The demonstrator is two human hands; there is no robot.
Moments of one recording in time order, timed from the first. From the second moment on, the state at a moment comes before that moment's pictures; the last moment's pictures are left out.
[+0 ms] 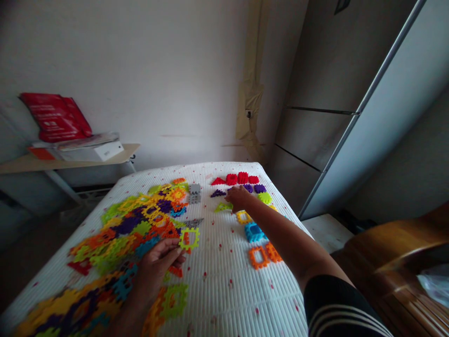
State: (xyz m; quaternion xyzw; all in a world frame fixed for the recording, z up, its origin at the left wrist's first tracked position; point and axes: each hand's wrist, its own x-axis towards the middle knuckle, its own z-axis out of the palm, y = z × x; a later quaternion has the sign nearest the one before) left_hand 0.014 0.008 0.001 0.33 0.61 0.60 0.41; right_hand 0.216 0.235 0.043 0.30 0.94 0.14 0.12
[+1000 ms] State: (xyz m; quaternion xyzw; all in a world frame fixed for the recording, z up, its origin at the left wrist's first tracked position) left_hand 0.008 0.010 0.000 0.33 0.61 0.57 0.44; right_hand 0.232 0.242 0.040 0.34 0.92 0.15 0.16
